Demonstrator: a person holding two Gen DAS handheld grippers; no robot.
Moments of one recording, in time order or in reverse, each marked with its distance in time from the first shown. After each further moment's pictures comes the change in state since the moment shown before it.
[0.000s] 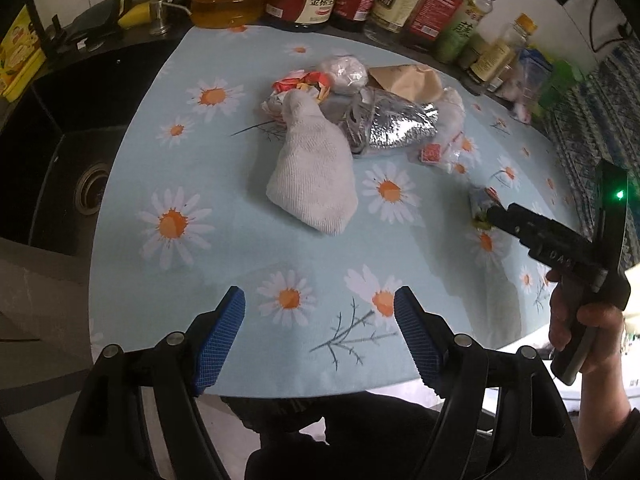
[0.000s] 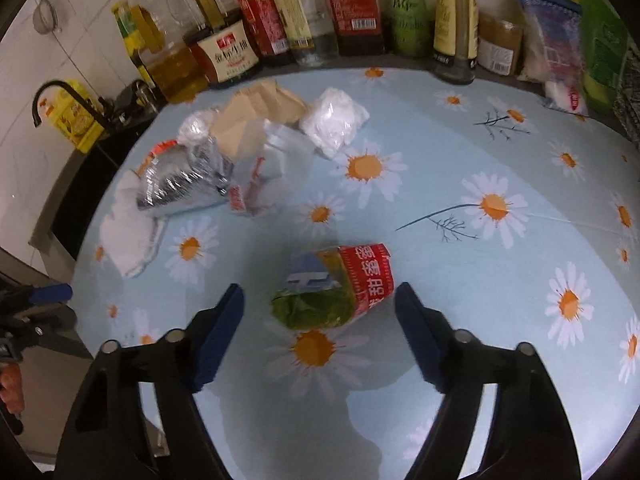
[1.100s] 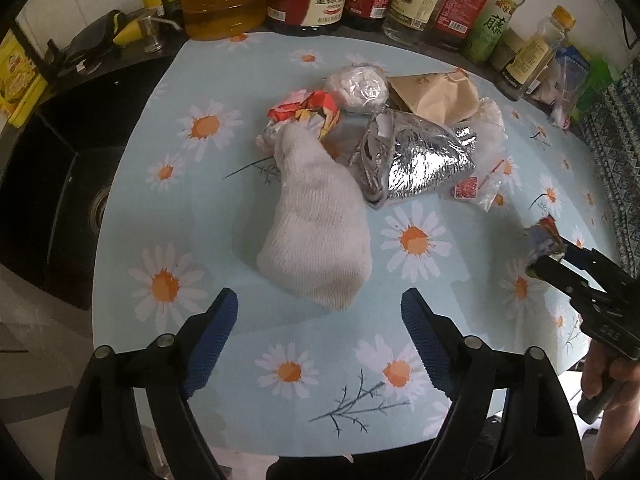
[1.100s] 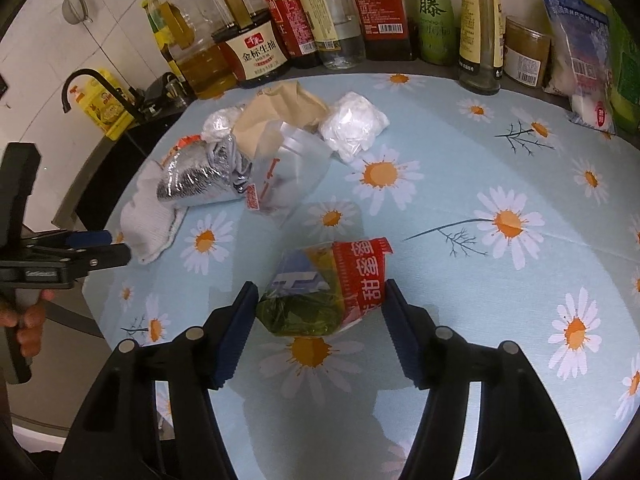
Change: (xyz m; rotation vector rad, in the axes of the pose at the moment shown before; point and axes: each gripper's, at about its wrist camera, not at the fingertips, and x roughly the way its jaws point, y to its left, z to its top) left arm 0.034 -0.017 0.045 0.023 0.016 0.128; right arm -0.014 -0.009 0.004 -0.063 -0.025 0.123
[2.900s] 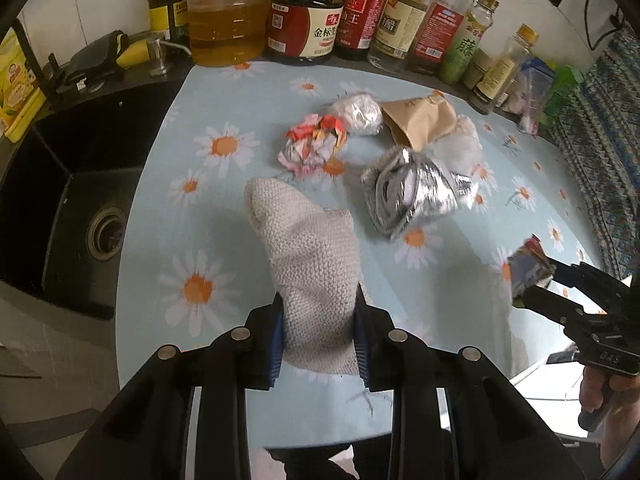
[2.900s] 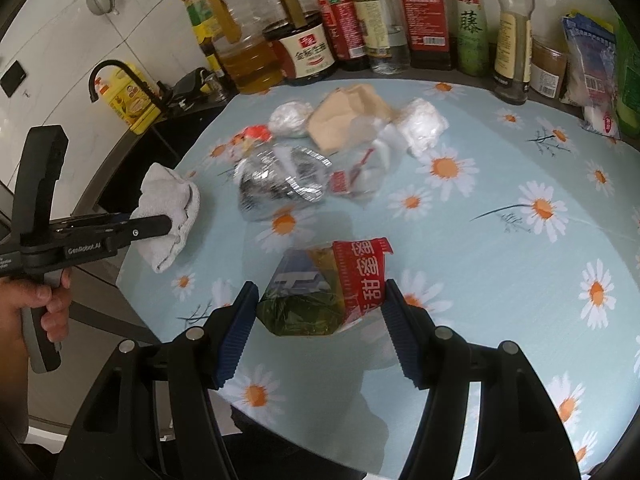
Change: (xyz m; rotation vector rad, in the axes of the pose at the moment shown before) left arm -0.033 0.033 -0.027 0.052 -0.111 -0.091; right arm -0.015 0.074 -0.017 -0.019 0.001 0.019
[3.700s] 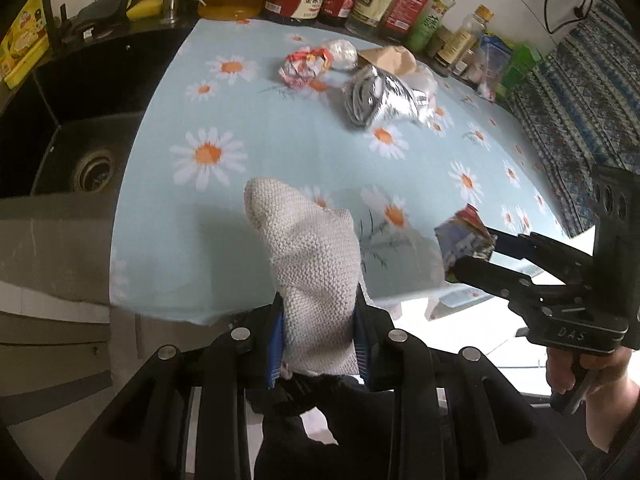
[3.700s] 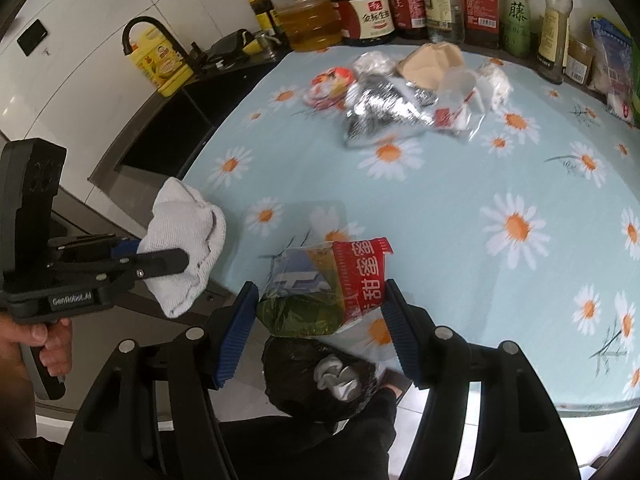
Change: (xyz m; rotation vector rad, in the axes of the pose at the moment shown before) left arm -0.037 0.023 -0.100 0.002 0.048 -0.151; right arm 0.008 0.094 -0.059 -0.028 0.059 0.020
